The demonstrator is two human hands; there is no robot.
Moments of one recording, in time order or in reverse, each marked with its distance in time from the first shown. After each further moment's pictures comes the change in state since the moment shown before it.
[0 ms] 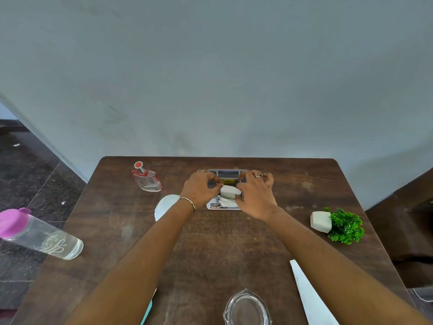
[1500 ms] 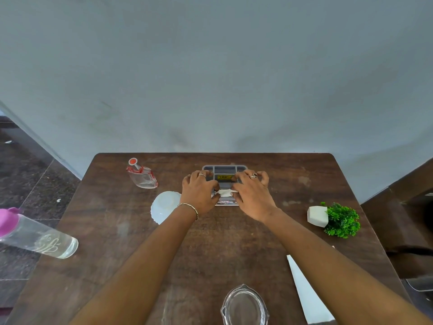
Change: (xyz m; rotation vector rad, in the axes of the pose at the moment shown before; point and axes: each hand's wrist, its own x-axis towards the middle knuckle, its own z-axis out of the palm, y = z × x) left_hand -0.015 -0.003 0.020 0.474 -0.066 0.083; right_hand -0.010 0.006 0.017 -0.010 0.071 -0.093
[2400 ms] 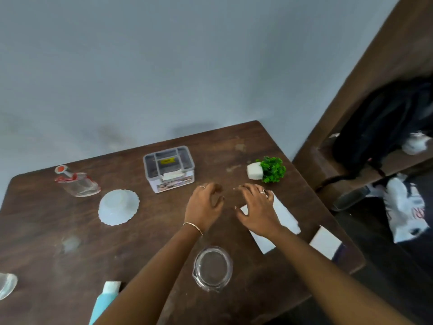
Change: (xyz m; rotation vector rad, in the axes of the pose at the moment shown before) left_hand -0.073 0.110 0.061 -0.580 0.100 0.309; right_hand -0.188 0.017 -0.002 0.187 0.062 0.540
